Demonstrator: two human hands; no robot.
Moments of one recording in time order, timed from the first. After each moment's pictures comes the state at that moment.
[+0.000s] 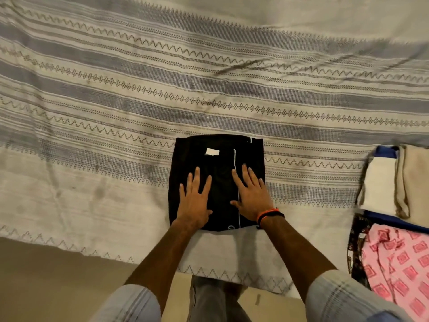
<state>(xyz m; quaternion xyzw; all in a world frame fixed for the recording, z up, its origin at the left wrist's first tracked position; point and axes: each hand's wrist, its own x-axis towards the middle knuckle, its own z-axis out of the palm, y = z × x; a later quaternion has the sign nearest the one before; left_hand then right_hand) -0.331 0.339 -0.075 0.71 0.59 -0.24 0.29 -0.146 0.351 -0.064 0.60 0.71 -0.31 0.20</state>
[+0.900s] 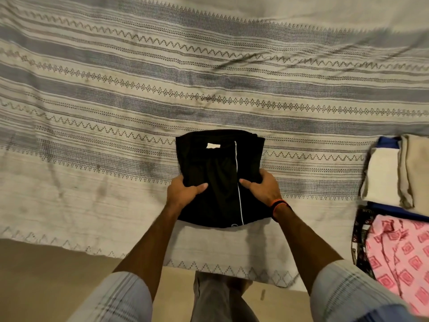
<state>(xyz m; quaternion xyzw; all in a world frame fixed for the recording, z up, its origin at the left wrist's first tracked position) -0.363 0.367 -0.060 0.31 0.76 0.09 0.56 -0.133 0.360 -0.062 0.79 0.33 -0.51 -0.10</state>
